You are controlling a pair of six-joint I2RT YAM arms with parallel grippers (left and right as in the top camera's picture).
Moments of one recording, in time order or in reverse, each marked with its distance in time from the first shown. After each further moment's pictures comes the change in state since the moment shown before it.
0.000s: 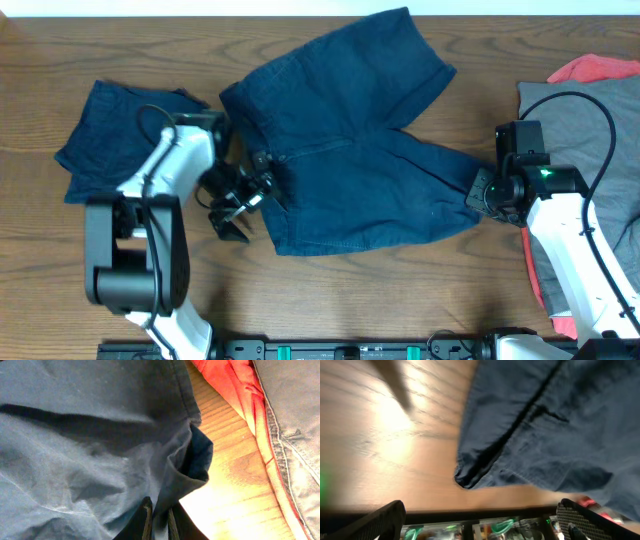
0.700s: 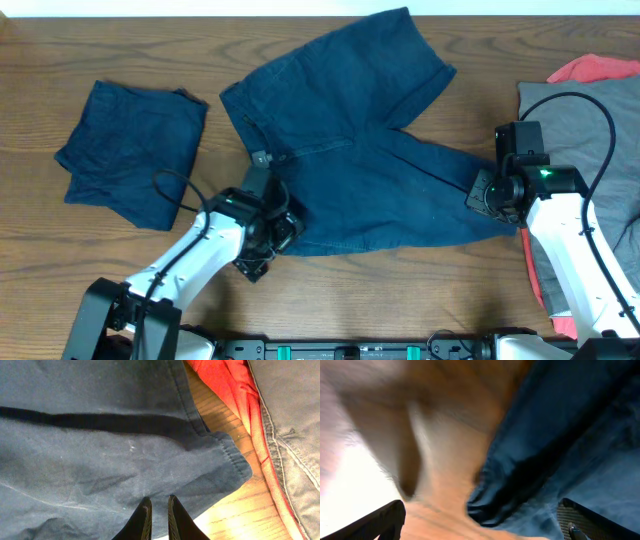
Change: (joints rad) left arm -0.285 -0.352 -0.462 0.505 -0.245 -0.599; right arm 0.000 0.000 -0.003 -0.005 0.015 0.000
